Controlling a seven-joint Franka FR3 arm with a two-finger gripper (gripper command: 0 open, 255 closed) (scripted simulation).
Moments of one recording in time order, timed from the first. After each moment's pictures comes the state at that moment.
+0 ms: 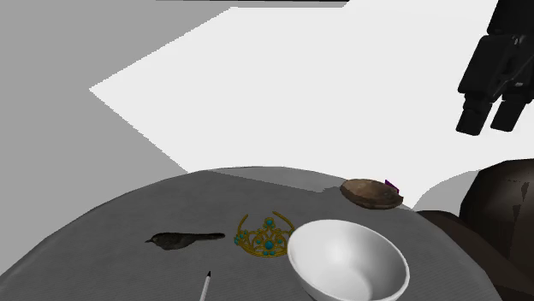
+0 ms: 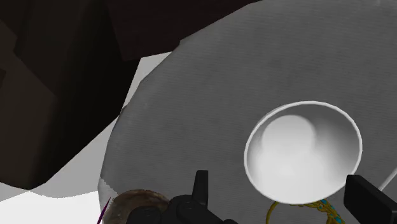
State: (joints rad) arm 0.02 -0.81 -0.05 -2.37 -0.01 1.68 0.17
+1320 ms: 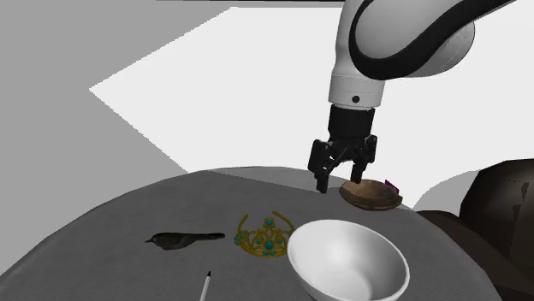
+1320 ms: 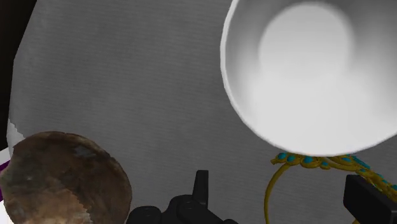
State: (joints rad) arm 0.05 -0.16 -0.02 -2.19 -0.02 2.11 0.19
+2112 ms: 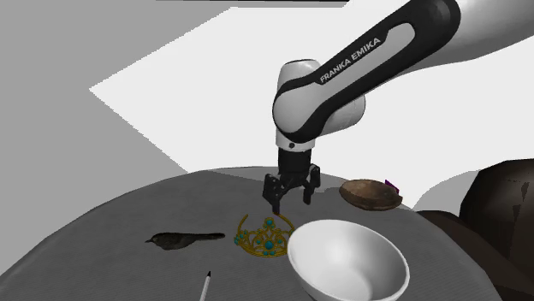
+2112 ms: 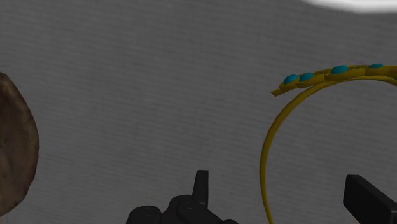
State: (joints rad) arm 0.06 0.31 -0.01 -1.85 -0.03 2.21 0.21
